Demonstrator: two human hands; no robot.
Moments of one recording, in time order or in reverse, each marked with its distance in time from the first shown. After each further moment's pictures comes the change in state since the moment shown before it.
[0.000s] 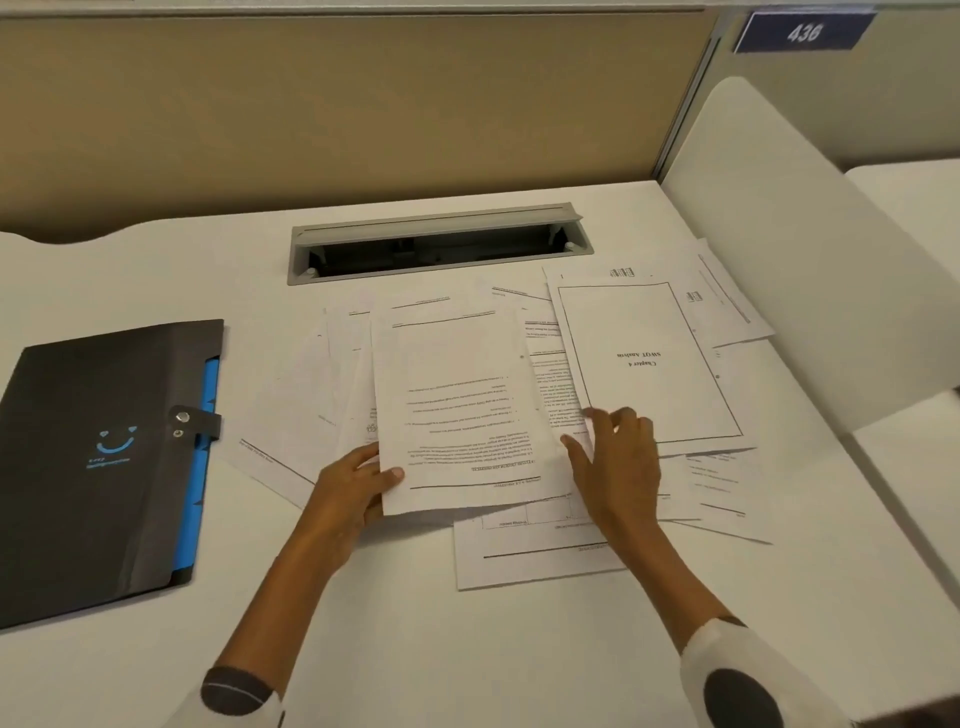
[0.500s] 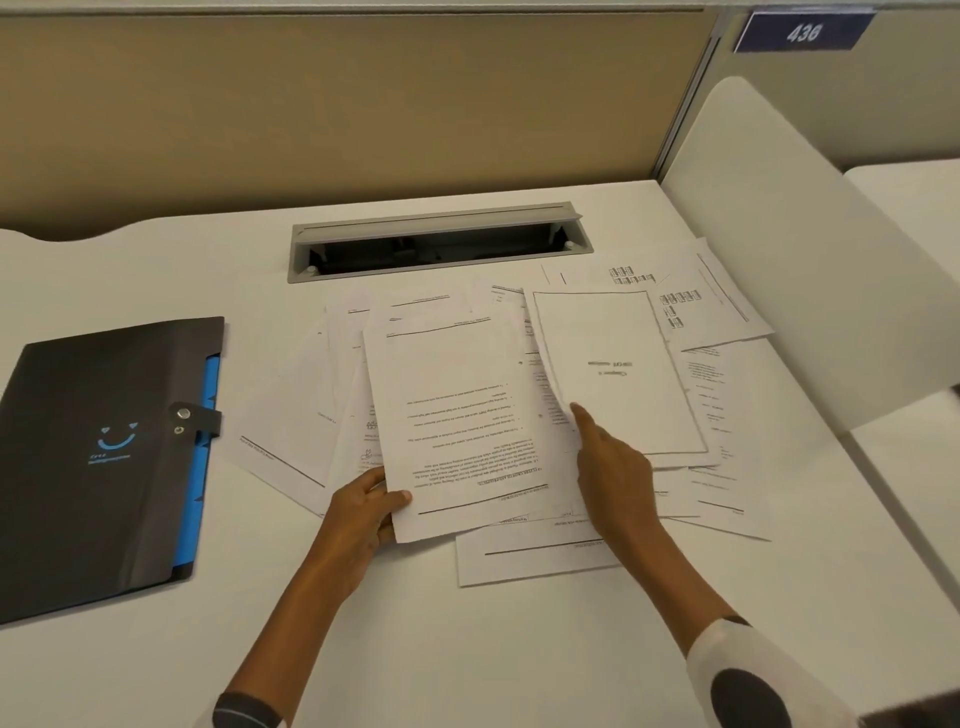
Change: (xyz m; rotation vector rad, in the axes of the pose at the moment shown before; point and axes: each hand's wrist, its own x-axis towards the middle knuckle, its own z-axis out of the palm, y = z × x) left_hand -0.008 -0.026 0.005 -0.040 -0.032 0.000; right_hand -0.008 0.004 -0.005 -0.083 0.186 -0.353
